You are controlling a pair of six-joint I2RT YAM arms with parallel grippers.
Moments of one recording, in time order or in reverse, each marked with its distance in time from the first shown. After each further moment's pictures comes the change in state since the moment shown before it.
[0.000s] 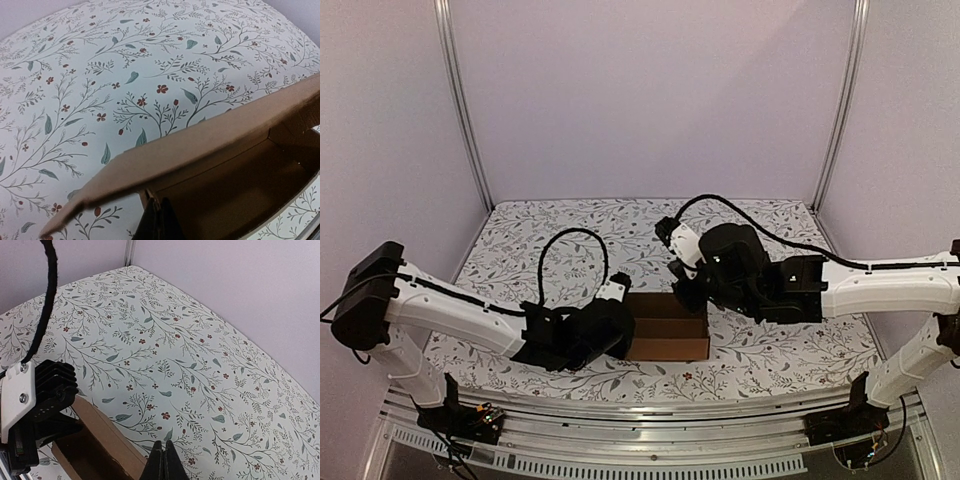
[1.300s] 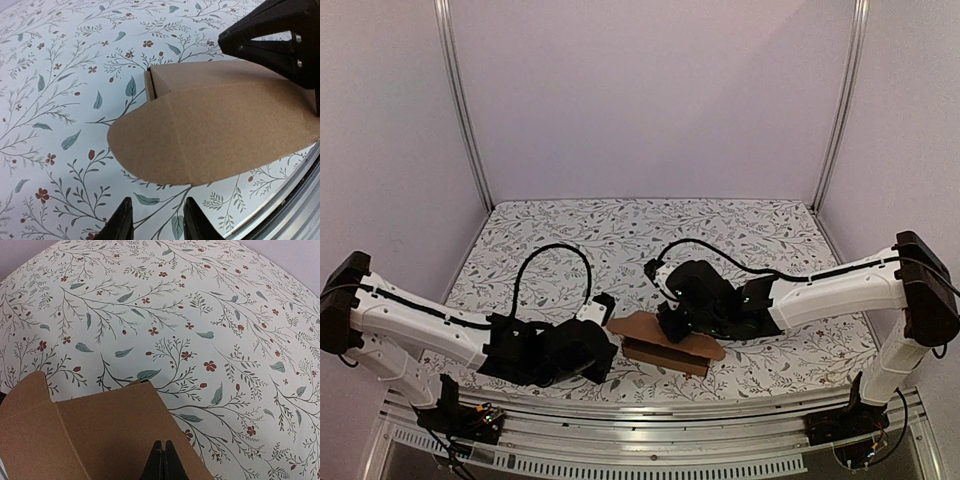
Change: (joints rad) left arm -0.093 -0.167 -0.117 -0.110 0.074 -0.088; right arm -0.027 0.243 -0.032 0.031 -0.132 0.235
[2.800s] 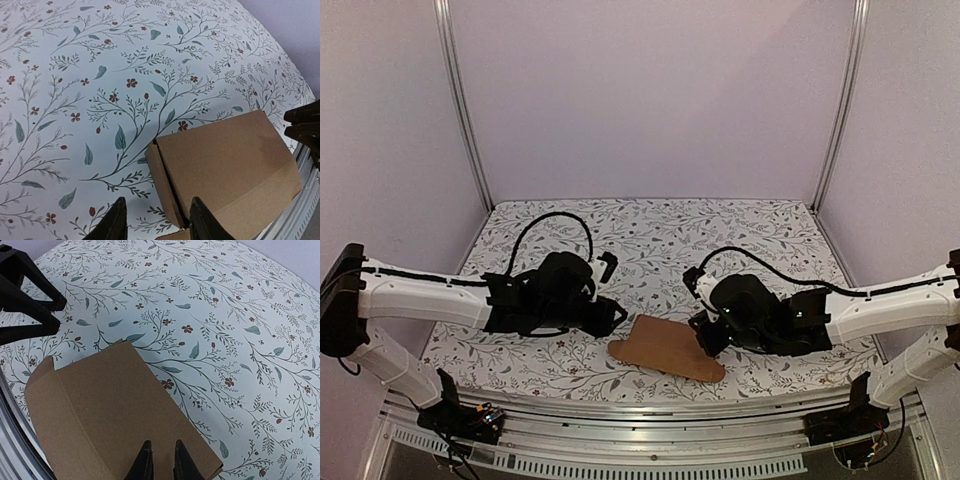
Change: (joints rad) left arm 0.328 -0.024 0.061 0.105 0.404 0.226; right arm 0.048 -0.279 -0.224 -0.056 0.037 0.089
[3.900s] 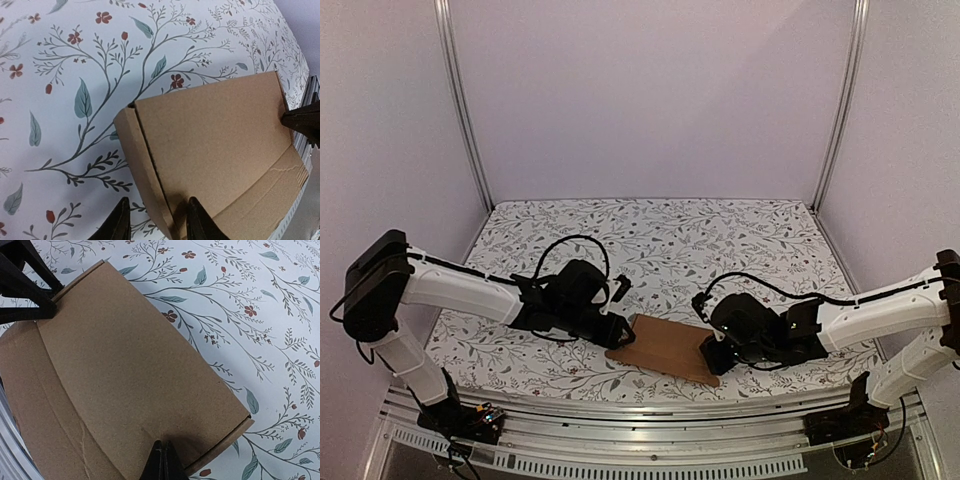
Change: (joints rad) left arm 0.080 0.217 0.019 0.043 0.314 -0.026; right arm -0.025 0.021 -0.111 -0.048 -0.155 0.172
